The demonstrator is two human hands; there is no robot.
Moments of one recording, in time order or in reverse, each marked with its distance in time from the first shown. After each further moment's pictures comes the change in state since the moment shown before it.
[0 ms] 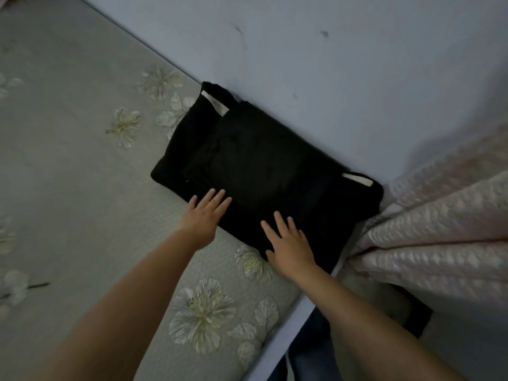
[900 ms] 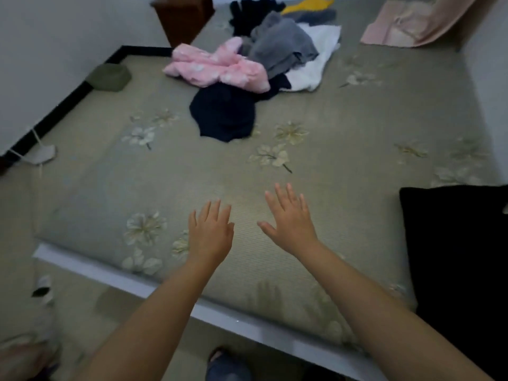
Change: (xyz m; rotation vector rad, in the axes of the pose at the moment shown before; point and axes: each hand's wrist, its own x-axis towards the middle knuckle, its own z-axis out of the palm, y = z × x) left_hand -0.433 0.033 0.109 -0.547 0.386 -1.387; right_hand -0.152 -0.293 0.095 -0.457 0.077 -1.183
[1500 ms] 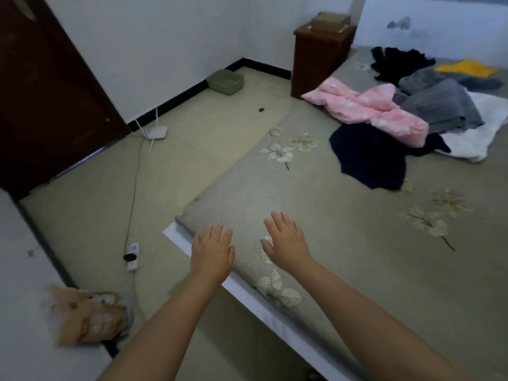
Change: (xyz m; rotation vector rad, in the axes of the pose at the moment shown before) left_hand -0.052 -0.416 -0.034 -0.006 -0.010 -0.309; right_hand 0.152 -0.395 0.128 -0.088 -0.184 -0.328
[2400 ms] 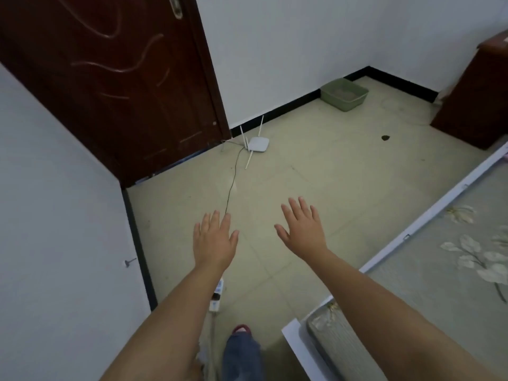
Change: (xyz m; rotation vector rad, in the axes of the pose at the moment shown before) left_hand 0.277 -0.468 -0.036 -0.068 0.004 -0.490; right_hand 0.499 -0.304 0.066 -0.119 0.028 -0.269
